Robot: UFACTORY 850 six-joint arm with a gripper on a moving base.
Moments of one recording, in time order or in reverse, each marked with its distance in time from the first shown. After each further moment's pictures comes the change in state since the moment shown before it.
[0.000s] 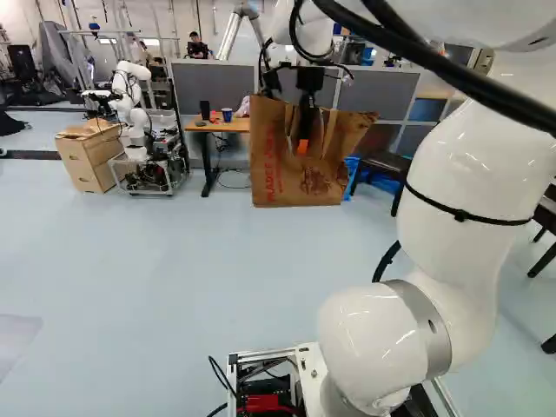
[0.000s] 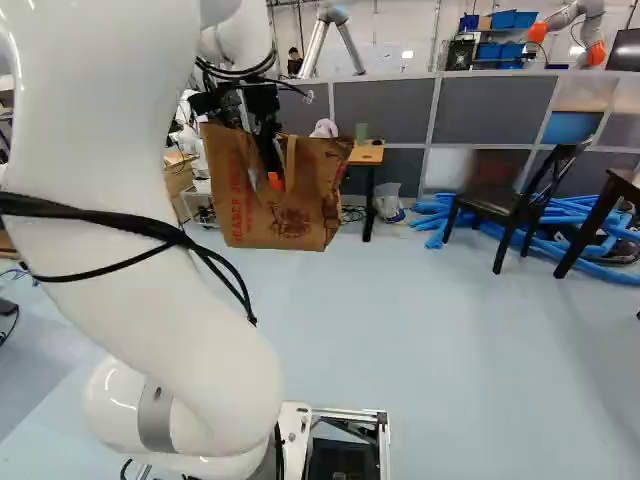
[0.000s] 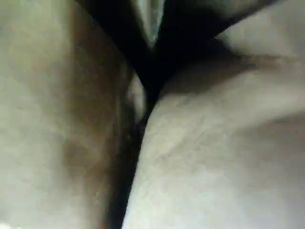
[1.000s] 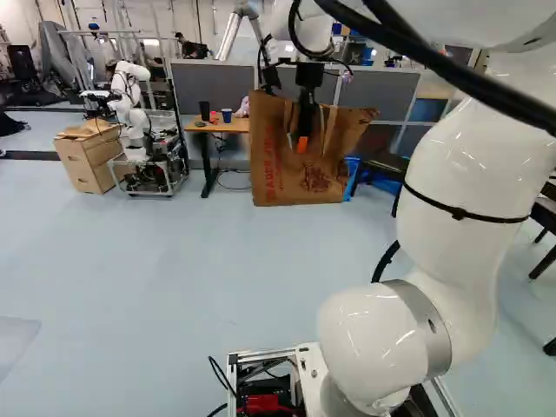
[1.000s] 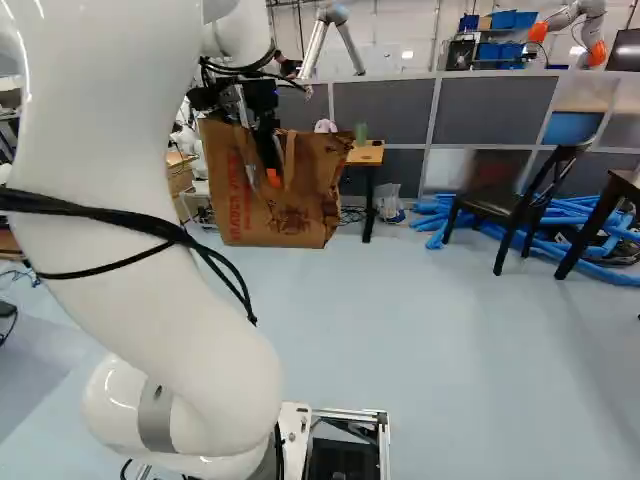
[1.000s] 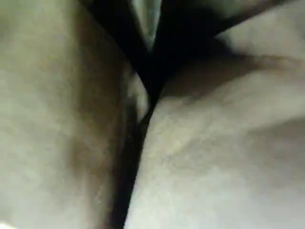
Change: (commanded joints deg) arm 0.2 -0.5 -1.0 0.0 -1.0 0.0
